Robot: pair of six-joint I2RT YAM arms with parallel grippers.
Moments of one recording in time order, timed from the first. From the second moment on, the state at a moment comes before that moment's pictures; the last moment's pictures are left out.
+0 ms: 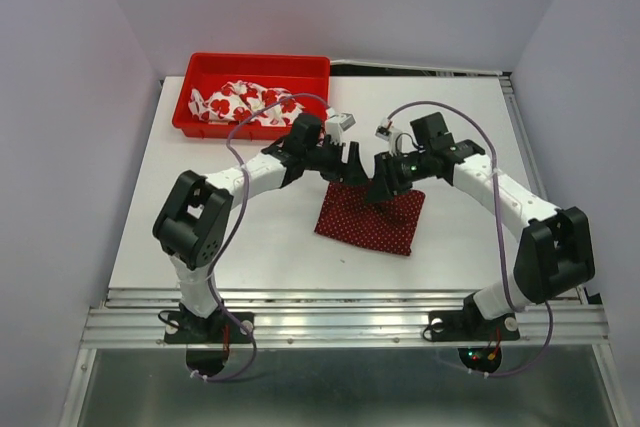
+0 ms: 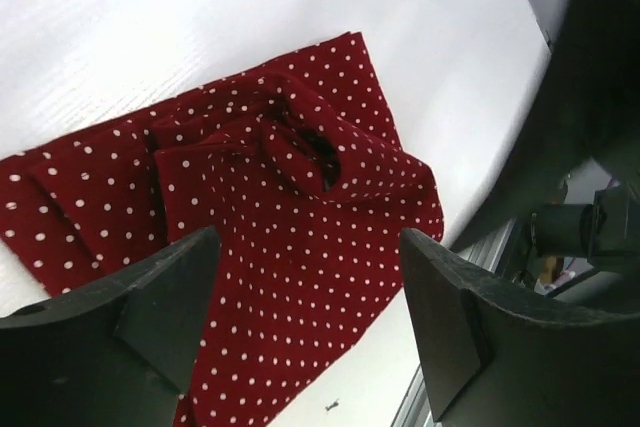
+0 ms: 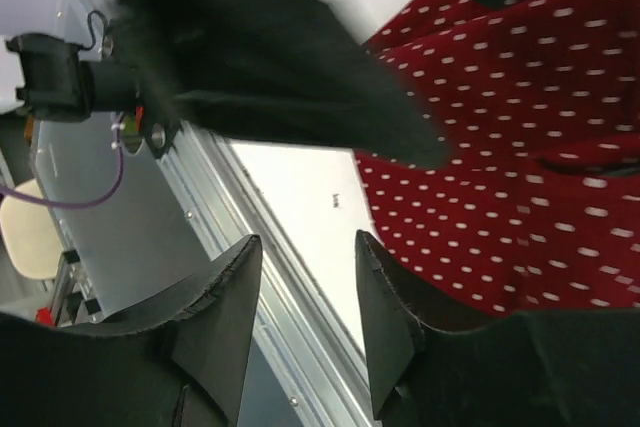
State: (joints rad) left arm -0.60 1.77 1.20 -0.02 0.60 -0.37; right arm 0.34 1.51 1.17 -0.63 -0.80 0.10
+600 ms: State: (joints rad) left arm -0.60 2.01 1.24 0.01 0.60 -0.53; right arm 0.42 1.48 0.89 -0.32 -0.29 0.21
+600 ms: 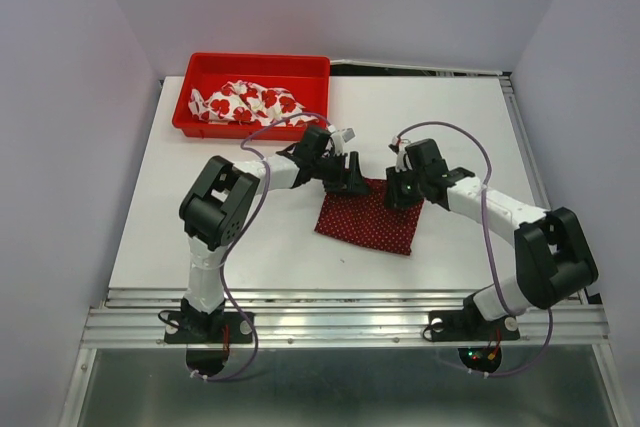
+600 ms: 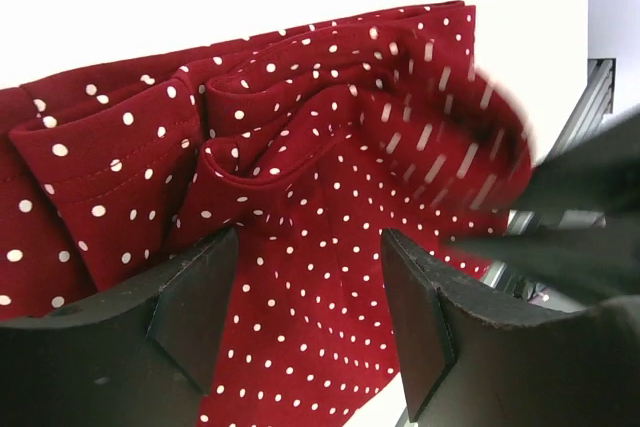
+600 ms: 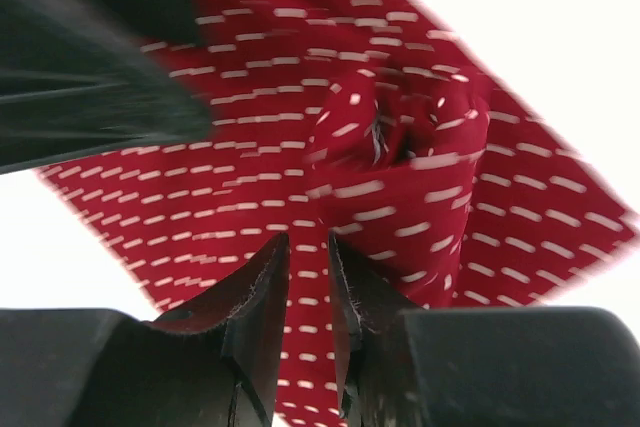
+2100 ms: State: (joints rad) left arm -0.34 1.31 1.15 -0.26 0.00 -0.24; right arm 0.55 1.54 1.05 -0.46 -0.13 0.46
